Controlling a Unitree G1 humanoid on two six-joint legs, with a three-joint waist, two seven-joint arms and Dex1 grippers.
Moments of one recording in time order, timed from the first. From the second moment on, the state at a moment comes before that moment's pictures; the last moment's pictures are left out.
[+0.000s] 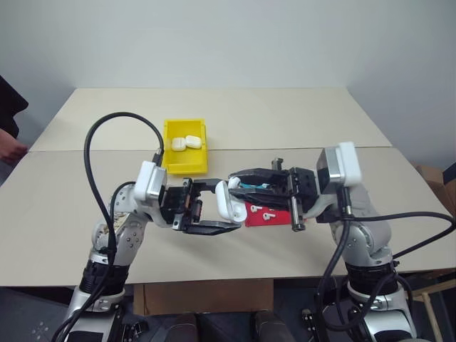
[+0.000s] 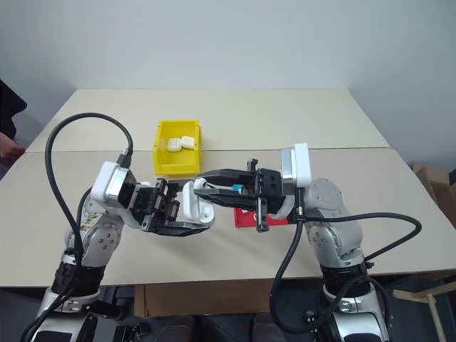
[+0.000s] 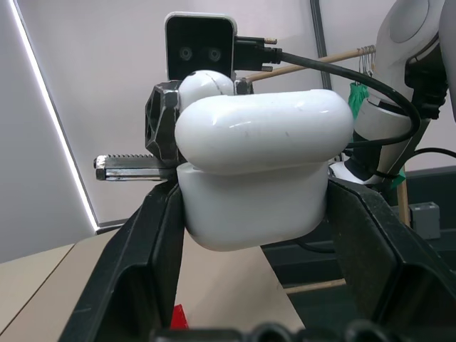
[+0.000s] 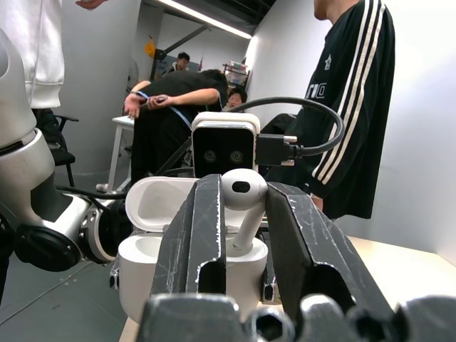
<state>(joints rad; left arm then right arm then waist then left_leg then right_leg) -0.47 0.44 -0.02 -0.18 -0.72 0.15 -1.40 -0.54 -0.34 0.03 -0.32 0.69 0.25 1.16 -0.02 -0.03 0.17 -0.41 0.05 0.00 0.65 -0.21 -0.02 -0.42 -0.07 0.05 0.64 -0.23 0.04</state>
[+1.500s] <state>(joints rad) -0.43 0.47 -0.02 -0.13 -0.62 0.06 -1.45 -1.04 -0.75 0.26 0.37 0.17 0.20 1.22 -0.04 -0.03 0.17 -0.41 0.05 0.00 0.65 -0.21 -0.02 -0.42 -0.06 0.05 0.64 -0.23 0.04</state>
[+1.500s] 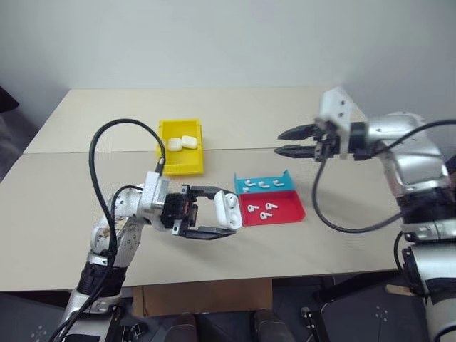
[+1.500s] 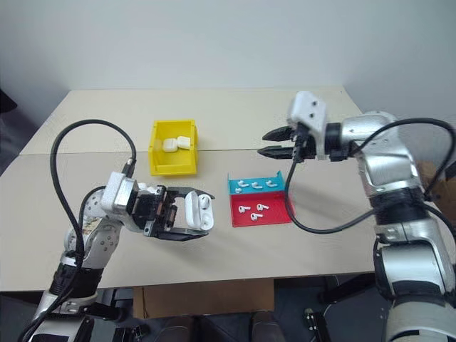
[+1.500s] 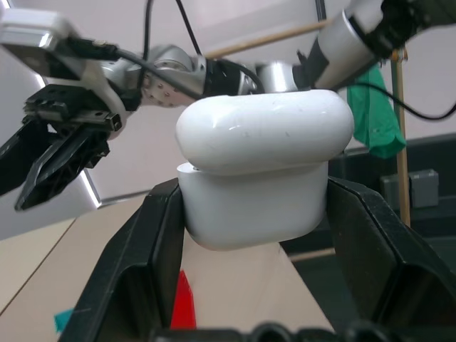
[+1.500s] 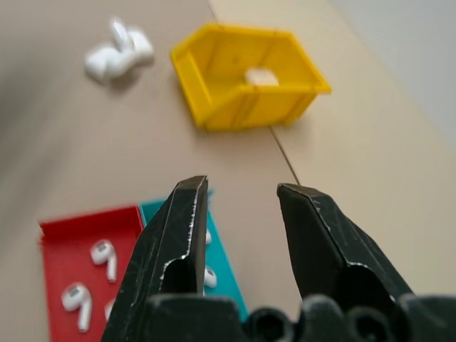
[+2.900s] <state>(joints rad) -0.27 0.54 0.02 -0.23 -0.61 0.03 -1.35 -1.41 -0.40 0.57 1.34 -0.51 -0.25 1.10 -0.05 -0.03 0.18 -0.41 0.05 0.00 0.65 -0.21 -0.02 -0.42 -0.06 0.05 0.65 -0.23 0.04</state>
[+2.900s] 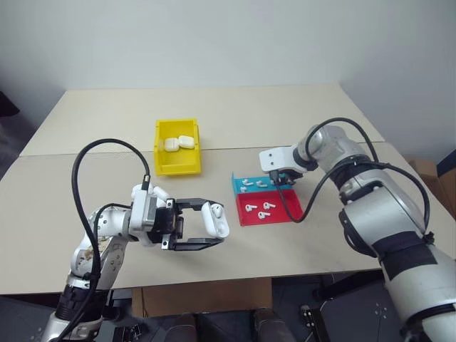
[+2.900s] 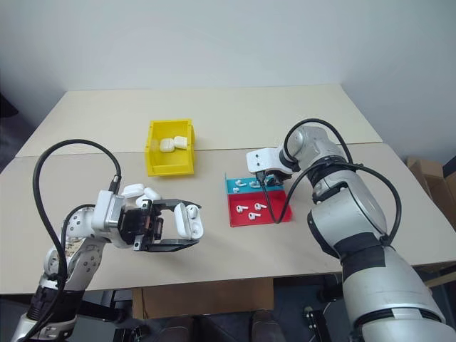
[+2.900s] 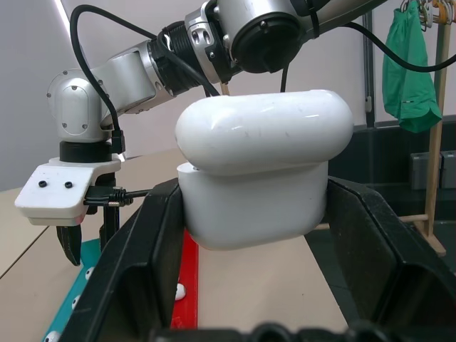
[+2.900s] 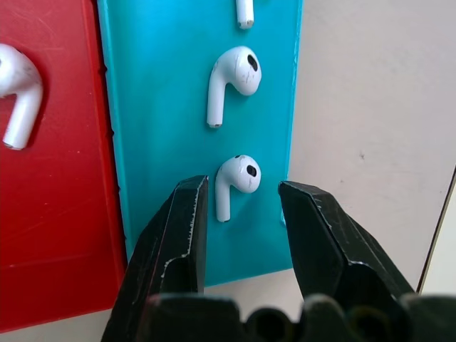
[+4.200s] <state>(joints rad) -0.26 0.56 0.01 -0.27 -0.61 0.04 -1.31 -1.40 -0.38 0.53 1.37 -0.57 -0.21 1.07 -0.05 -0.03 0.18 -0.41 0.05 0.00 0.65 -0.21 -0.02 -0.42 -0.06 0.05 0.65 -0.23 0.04</state>
